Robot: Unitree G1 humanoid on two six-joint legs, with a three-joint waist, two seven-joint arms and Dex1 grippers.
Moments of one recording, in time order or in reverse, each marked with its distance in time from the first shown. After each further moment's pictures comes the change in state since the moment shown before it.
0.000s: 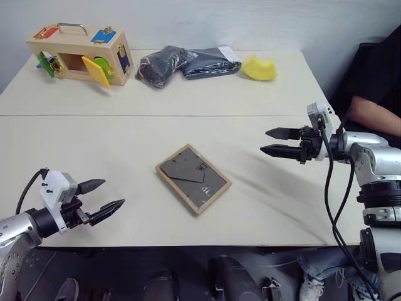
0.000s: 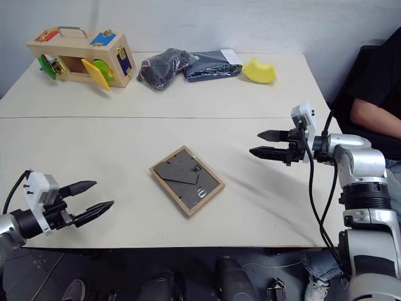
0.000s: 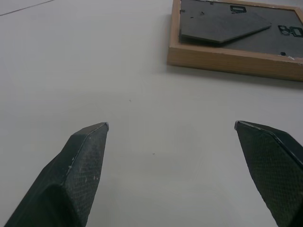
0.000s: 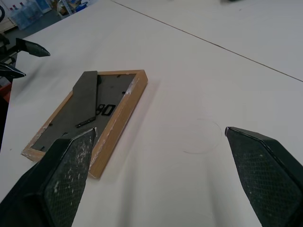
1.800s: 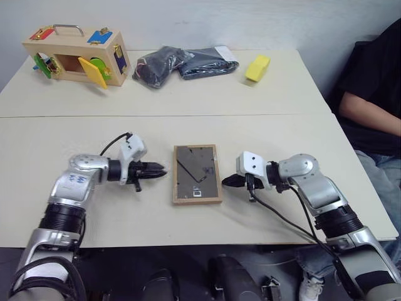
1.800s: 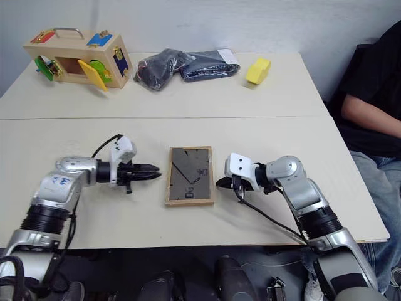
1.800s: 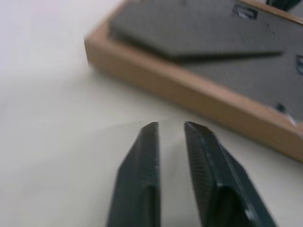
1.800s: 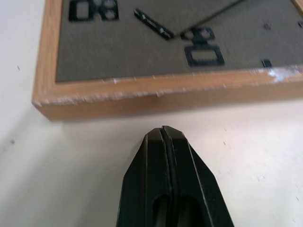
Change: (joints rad) left arm -0.797 0.023 -0.588 0.596 0.206 0.279 -0.320; right arm 0.168 0.142 0.325 -0.291 -0.398 -0.340 -0.133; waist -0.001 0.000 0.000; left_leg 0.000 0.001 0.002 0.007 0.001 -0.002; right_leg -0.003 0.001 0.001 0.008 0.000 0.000
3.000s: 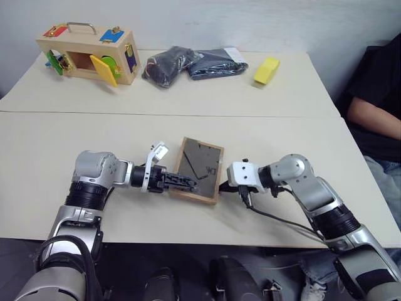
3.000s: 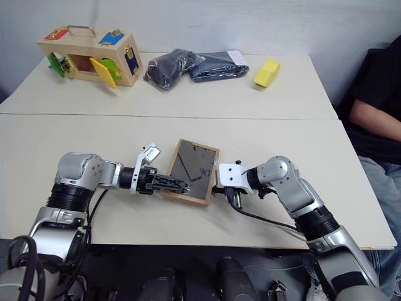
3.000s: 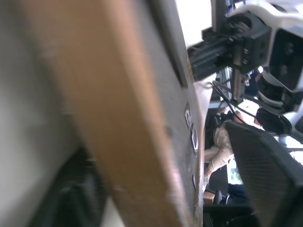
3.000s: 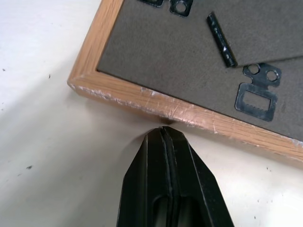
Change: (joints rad) left arm -0.201 -0.233 0.000 0.076 -0.263 0.710 0.151; right arm 0.016 -0.008 0.068 -0.104 -0.055 -0.051 0.028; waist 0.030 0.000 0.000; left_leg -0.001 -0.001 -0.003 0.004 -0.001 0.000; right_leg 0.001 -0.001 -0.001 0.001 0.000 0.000
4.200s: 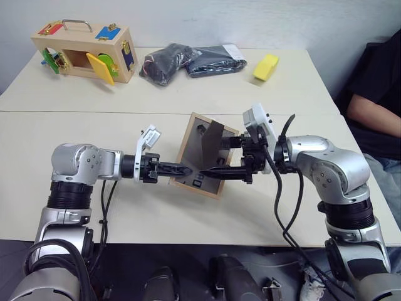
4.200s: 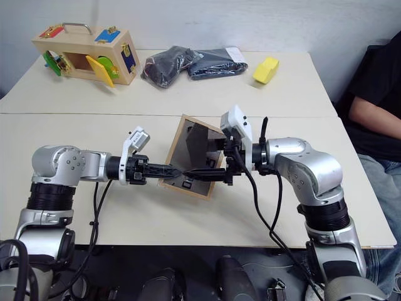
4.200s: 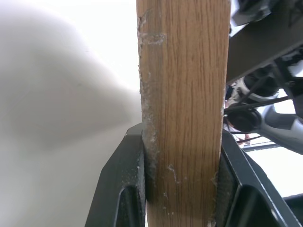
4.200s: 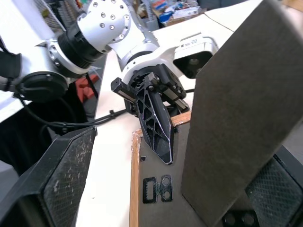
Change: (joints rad) left arm 0.002 0.043 0.100 -0.119 -0.133 0.006 0.062; right arm -0.126 0.059 -0.297 -0.296 0.656 0.754 -0.223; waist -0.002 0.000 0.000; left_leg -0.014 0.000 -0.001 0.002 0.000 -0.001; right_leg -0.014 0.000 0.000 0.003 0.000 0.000
